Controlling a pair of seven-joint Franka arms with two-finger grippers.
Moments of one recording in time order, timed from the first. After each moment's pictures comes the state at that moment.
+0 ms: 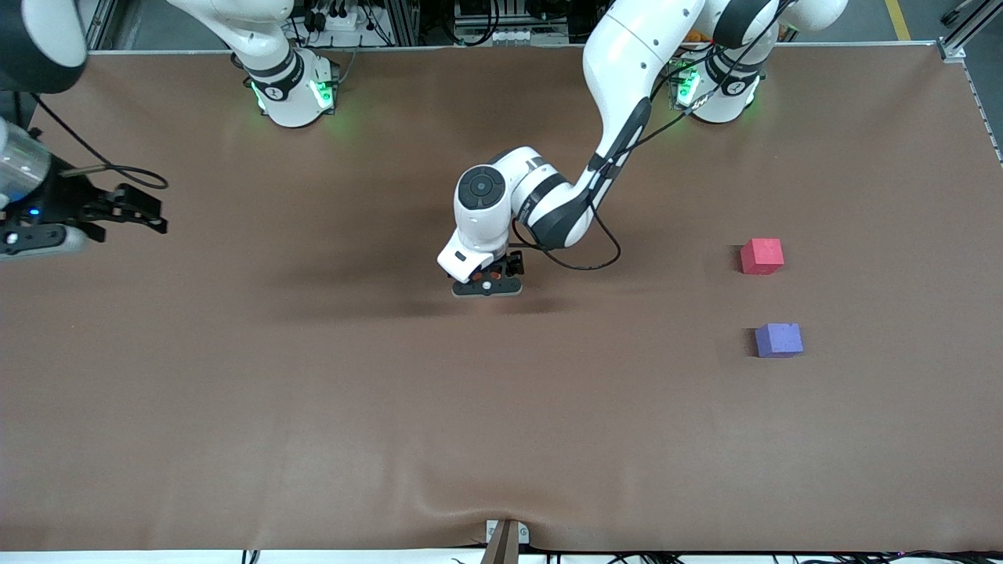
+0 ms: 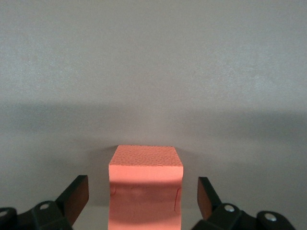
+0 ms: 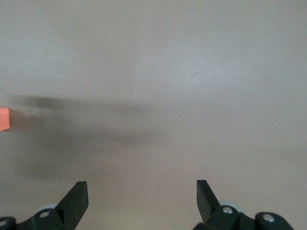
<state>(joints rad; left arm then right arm) -0.86 0.84 -0.01 -1.37 0.00 2.27 -0.93 -0.15 -0.03 0.16 -1.77 0.05 1.70 -0.12</state>
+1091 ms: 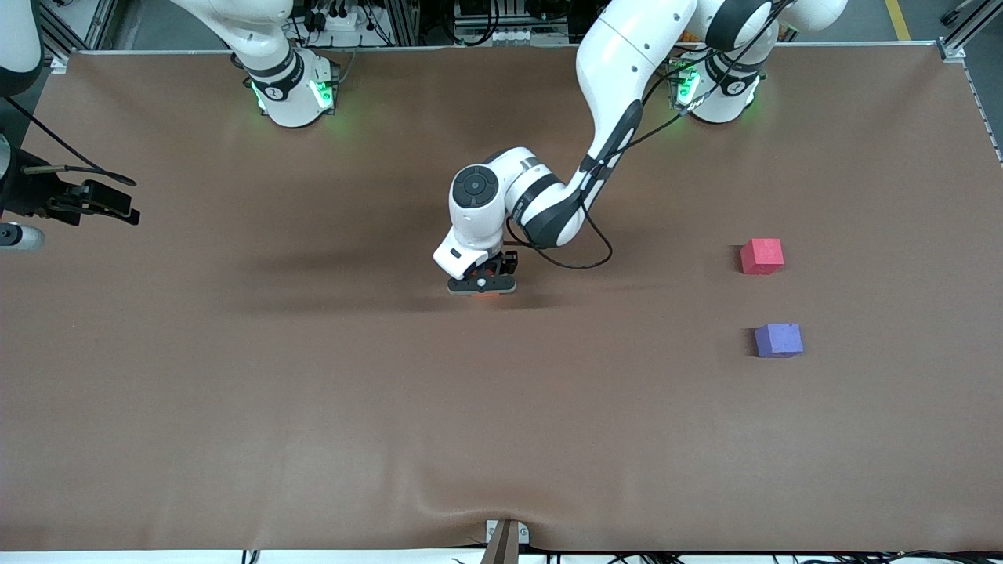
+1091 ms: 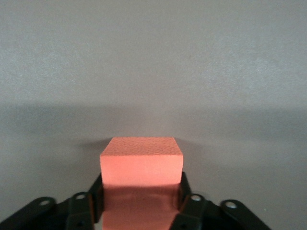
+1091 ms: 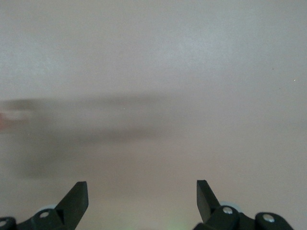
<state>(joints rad) -0.88 0.86 -0.01 -1.36 0.01 2.28 -0.93 -0.26 -0.03 0.13 -1.77 0.04 1.62 -0.11</state>
